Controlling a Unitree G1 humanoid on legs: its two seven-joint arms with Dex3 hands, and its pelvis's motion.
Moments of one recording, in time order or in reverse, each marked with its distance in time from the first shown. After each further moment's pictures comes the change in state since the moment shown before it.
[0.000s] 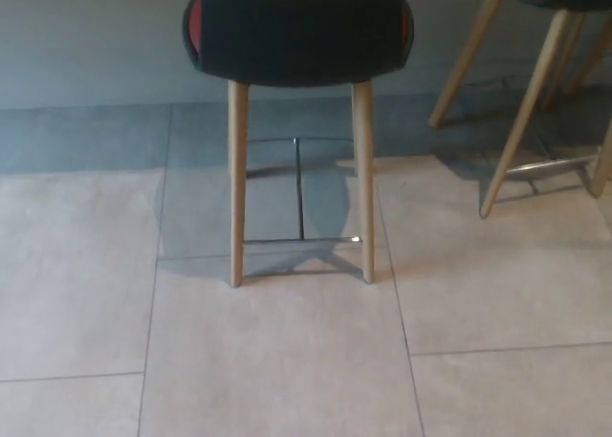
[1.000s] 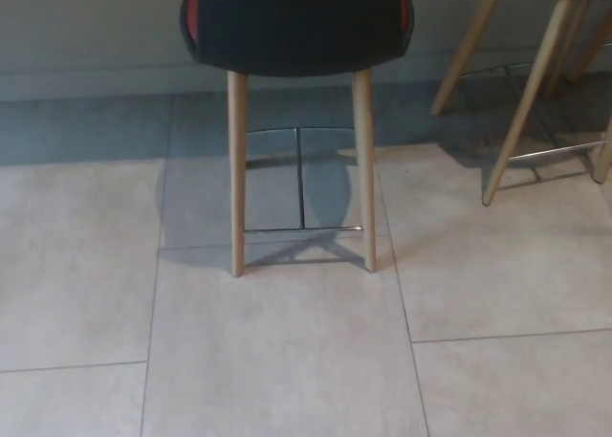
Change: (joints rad) left_arm 0.017 -0.016 -0.010 -0.046 0.050 0.076 0.018; right_arm 0.040 0.009 0.028 -0.077 -0.034 0.152 -0.040
